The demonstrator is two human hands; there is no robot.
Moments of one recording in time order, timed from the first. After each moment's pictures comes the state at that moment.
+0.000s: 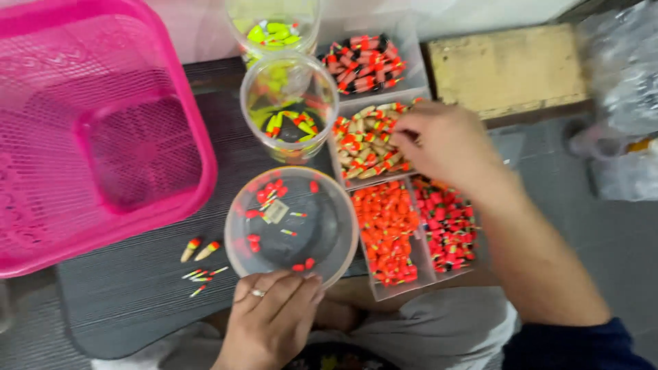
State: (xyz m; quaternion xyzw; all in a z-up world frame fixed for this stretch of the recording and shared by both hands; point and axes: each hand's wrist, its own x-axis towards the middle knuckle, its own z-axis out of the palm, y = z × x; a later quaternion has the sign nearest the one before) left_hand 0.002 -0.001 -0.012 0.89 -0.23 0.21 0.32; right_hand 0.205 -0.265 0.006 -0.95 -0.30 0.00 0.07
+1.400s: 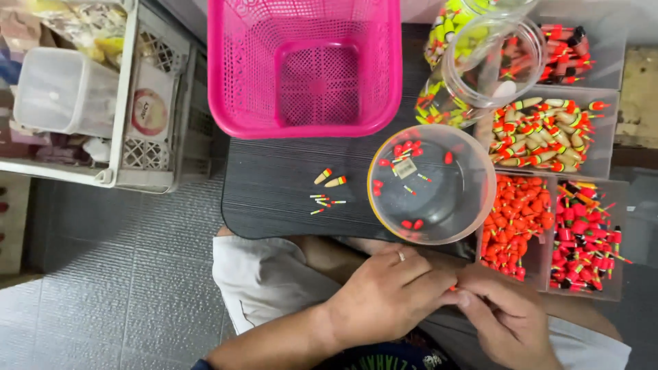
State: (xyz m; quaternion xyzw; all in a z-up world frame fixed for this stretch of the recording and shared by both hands) left_hand -0.037 -0.003 0.039 0.87 -0.24 0.14 0.41; right_hand -0.014 -0.201 0.023 -0.78 -0.23 0.15 0.57
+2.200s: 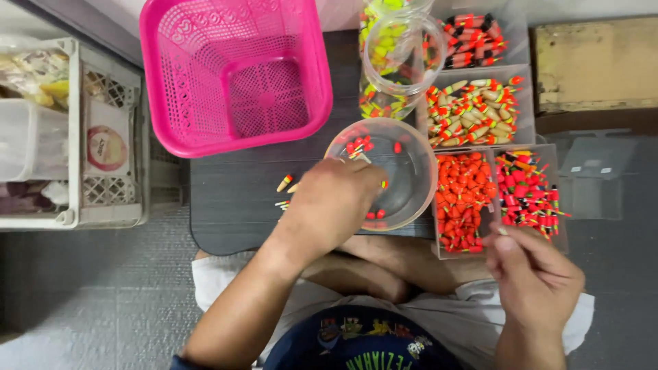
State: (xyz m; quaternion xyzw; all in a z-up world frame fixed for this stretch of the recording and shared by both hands) left_hand 0.046 0.024 0.025 0.94 -0.25 0.06 0.24; right_hand -0.022 -0.236 0.011 -0.74 0.10 -0.09 0.66
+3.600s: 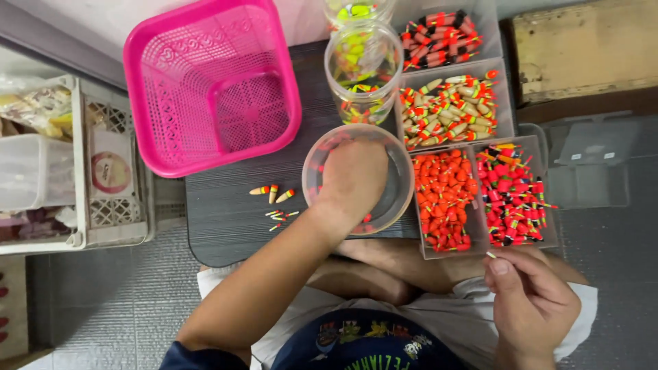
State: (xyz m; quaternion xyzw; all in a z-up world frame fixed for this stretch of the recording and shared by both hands) left_hand 0.103 -0.048 -0.038 0.99 -0.13 -0.07 -0.02; right_hand -0.044 -0.257 0.009 -0.77 0.06 -0.15 0.61
